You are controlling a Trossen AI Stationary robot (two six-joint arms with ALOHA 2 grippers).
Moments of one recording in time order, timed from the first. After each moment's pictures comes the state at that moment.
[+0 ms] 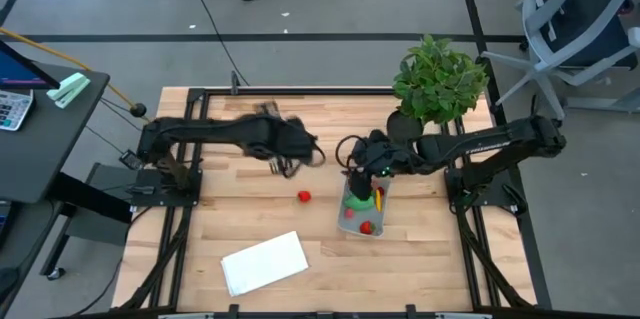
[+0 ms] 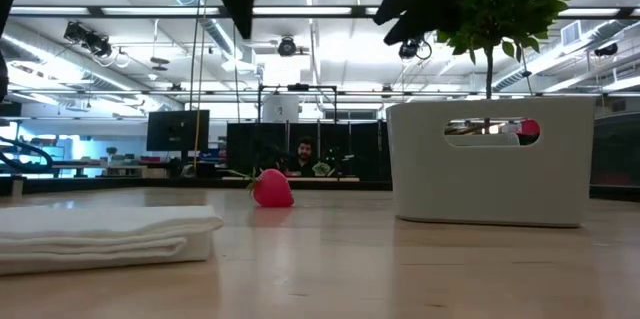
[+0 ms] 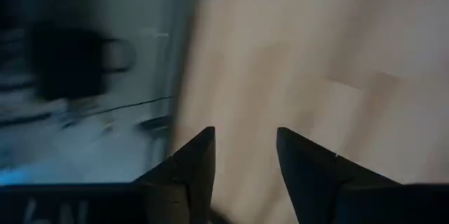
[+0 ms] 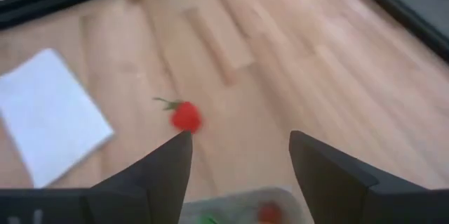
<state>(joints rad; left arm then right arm) -0.03 1.78 1.82 -1.52 -0.66 -0.24 0.12 1.39 1.11 -0.47 0.30 0.44</state>
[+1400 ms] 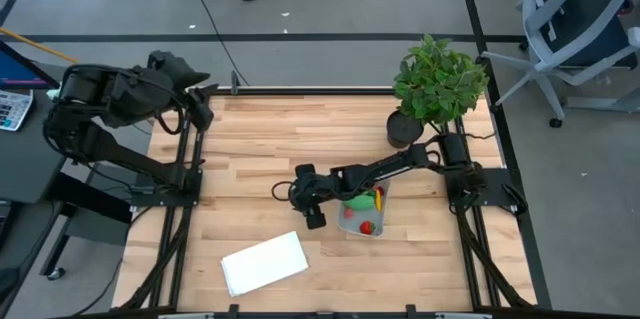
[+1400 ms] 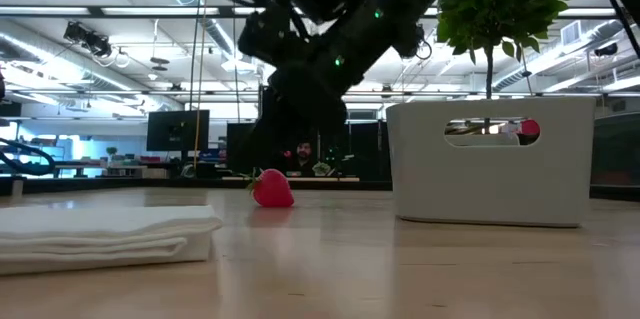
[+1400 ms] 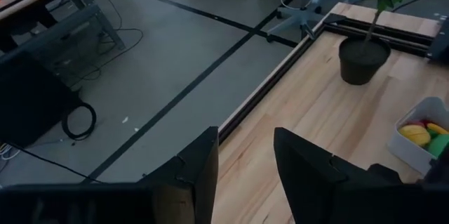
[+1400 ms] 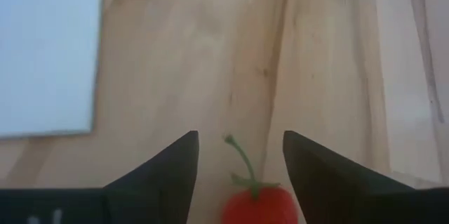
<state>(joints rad) -0.03 1.20 1.97 -1.47 -0.77 -0.33 0.11 2.13 1.40 -0.03 0.04 -0.19</state>
